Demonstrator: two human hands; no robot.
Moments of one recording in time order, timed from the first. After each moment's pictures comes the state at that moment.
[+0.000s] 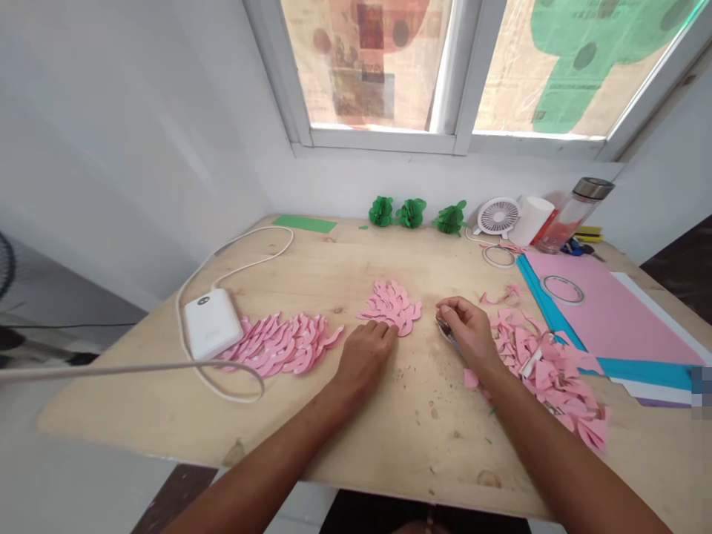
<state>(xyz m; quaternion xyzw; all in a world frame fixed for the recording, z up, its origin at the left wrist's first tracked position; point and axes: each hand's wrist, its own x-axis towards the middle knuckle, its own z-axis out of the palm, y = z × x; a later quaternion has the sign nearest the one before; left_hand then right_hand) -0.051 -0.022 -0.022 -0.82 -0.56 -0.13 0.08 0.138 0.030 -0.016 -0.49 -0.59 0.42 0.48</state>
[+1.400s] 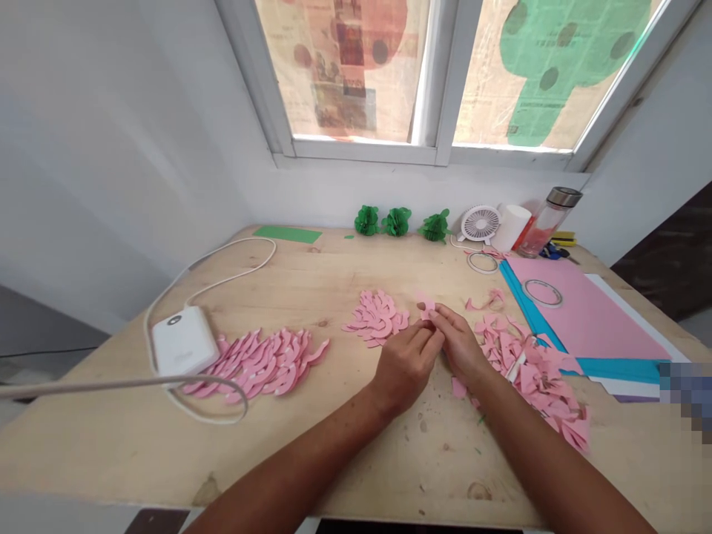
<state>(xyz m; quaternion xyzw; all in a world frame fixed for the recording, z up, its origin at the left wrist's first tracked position) 0.018 -0.007 -0.006 -0.82 -0.39 -0.39 0.14 0.134 0.027 -0.007 -0.40 -0.50 0.60 0.48</state>
